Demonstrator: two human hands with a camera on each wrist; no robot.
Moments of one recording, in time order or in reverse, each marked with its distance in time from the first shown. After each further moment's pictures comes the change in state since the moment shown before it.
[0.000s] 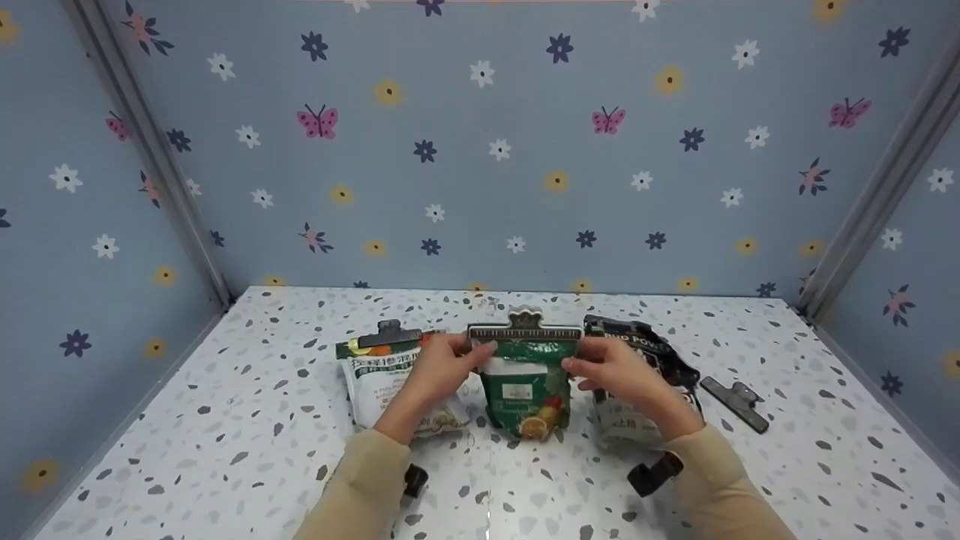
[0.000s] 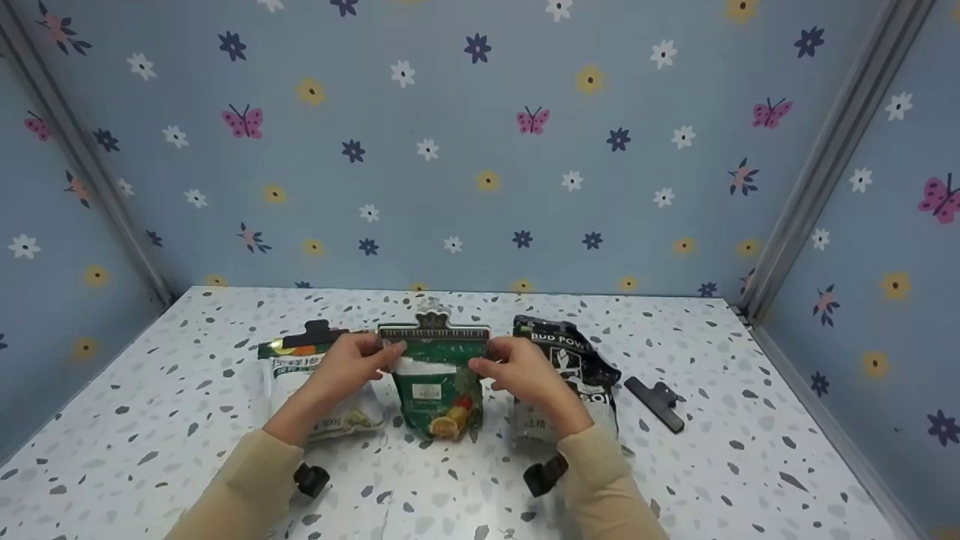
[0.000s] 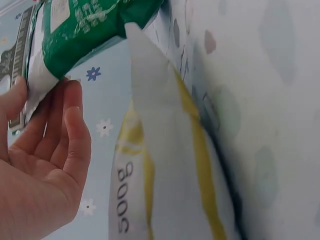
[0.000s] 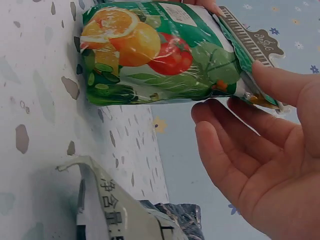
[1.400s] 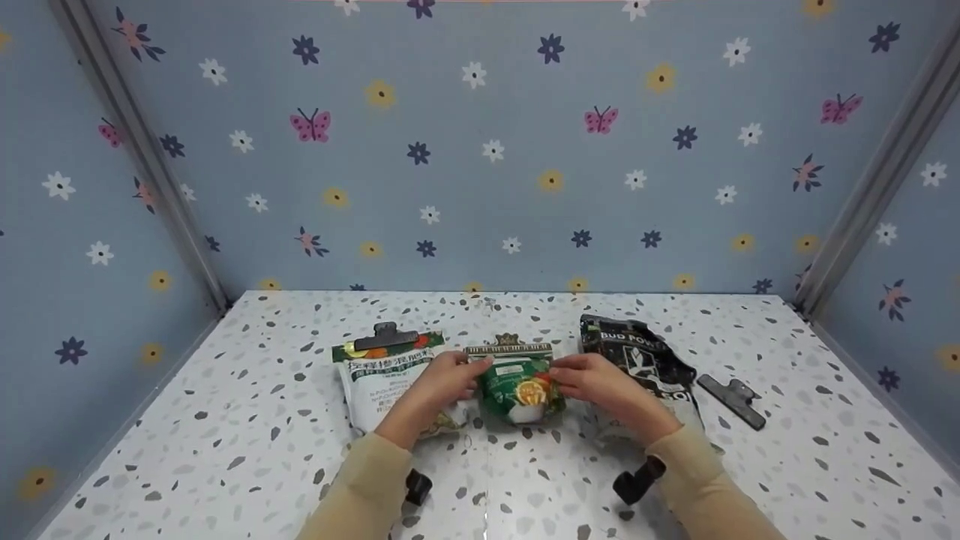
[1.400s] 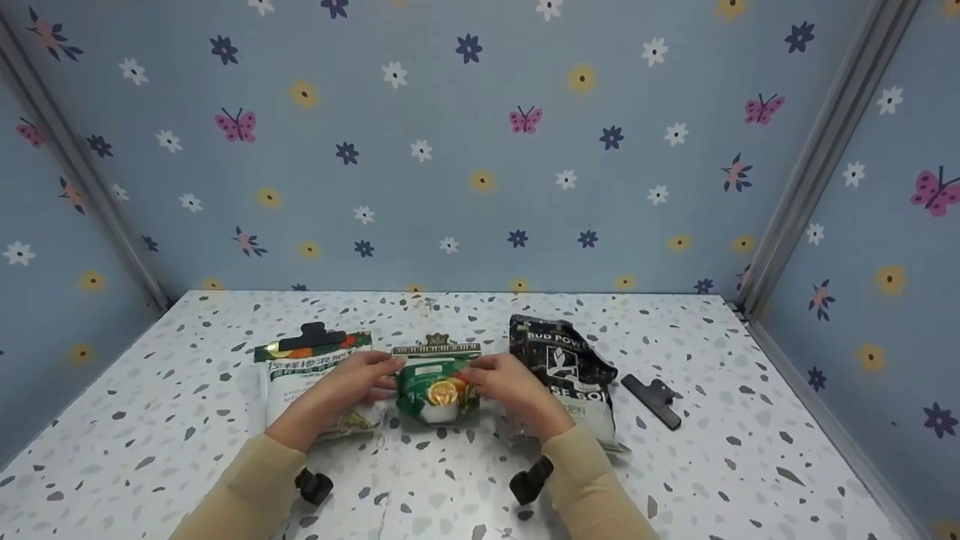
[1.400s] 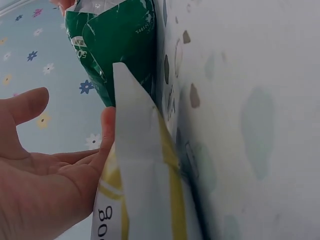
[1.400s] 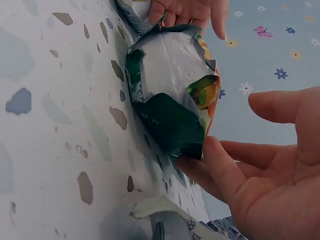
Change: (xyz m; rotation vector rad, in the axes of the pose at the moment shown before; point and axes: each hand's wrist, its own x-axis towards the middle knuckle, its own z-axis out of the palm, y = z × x) left_hand -0.001 -0.002 0.012 -0.158 -0.108 -0.313; right_hand 0.009 0.013 0.020 0.202 -0.028 0.127
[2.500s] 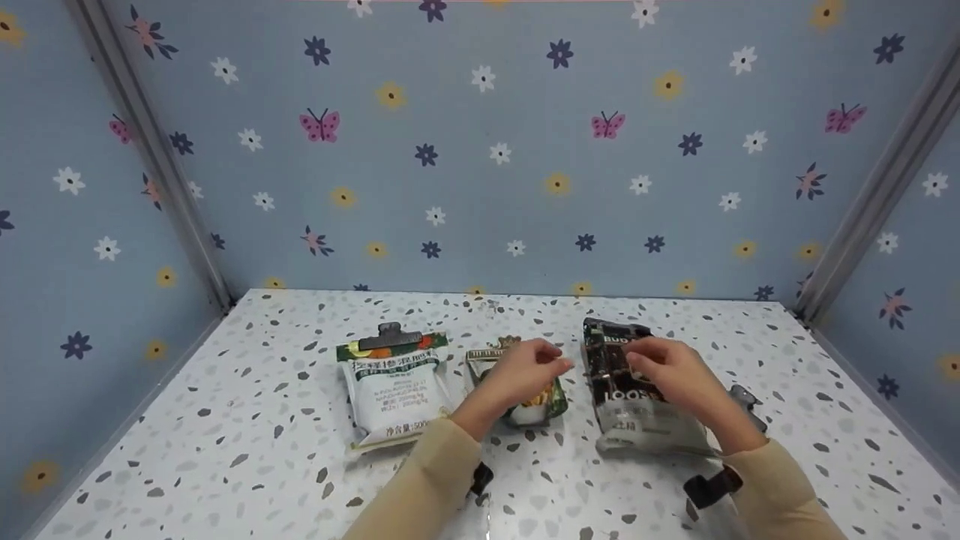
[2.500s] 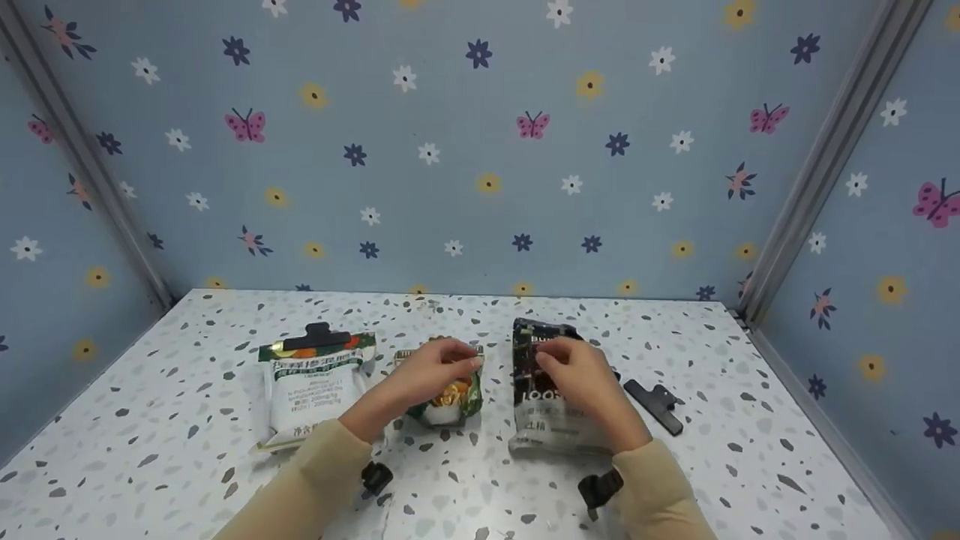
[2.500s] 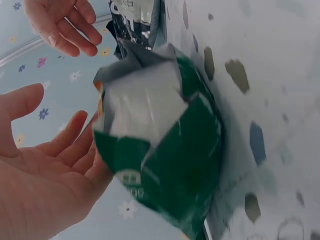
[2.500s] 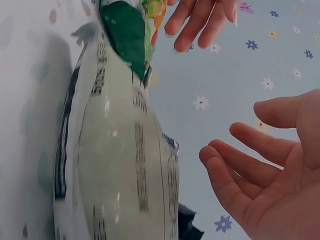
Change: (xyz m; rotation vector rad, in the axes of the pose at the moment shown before) left_hand 0.007 0.044 0.073 0.244 -0.085 0.245; right_hand -0.051 -0.008 -0.071 -0.463 0.253 -0.142
